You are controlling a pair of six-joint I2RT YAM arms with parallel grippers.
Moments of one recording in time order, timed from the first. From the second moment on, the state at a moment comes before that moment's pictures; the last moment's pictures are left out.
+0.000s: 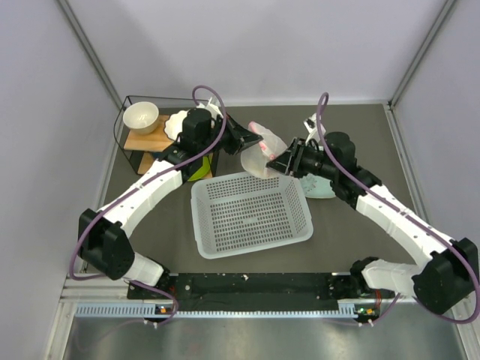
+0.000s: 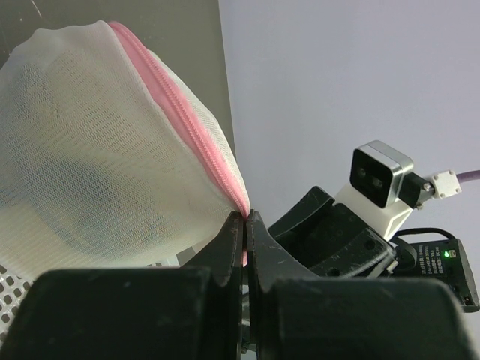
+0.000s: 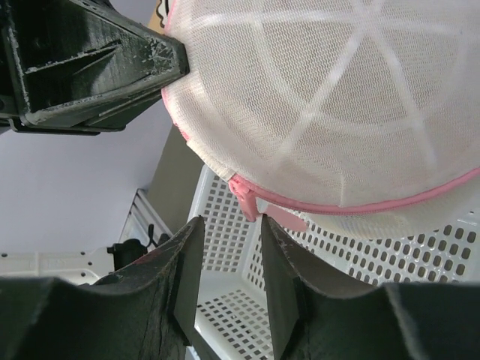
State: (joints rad) left arm -0.53 1.46 1.26 -0.06 0.37 -1.12; right arm 0.51 1.17 0.94 -0.07 -0.41 0.72
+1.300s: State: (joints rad) left arm -0.52 1.46 1.28 -0.09 0.40 -1.07; right arm 0.46 1.13 0.91 -0.10 -0.35 0.70
